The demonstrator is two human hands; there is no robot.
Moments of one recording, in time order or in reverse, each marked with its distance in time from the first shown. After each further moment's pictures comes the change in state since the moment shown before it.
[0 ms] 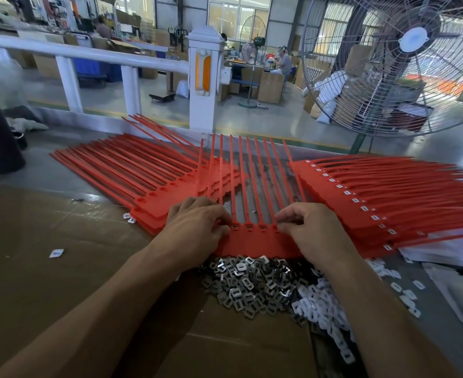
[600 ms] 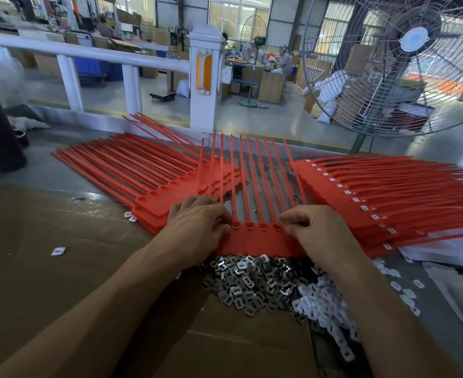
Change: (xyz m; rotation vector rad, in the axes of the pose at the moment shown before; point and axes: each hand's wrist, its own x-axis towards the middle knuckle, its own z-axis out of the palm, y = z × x) left_hand -0.001 0.002 -0.001 0.011 -0.005 -0.002; right_hand -0.008 0.001 -0.008 0.010 -0.038 0.039
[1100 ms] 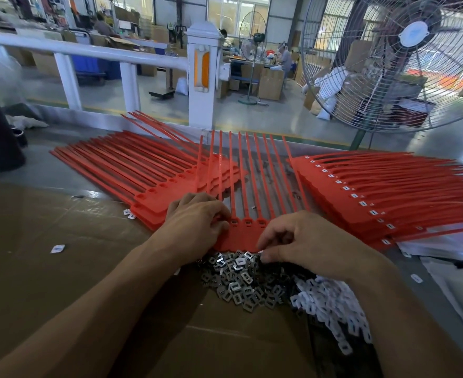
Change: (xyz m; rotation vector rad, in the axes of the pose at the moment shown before) left_hand 0.001 -0.003 0.002 0.007 0.004 -0.008; right_hand -0.017 -0.031 -0.016 -0.104 -0.493 -0.182
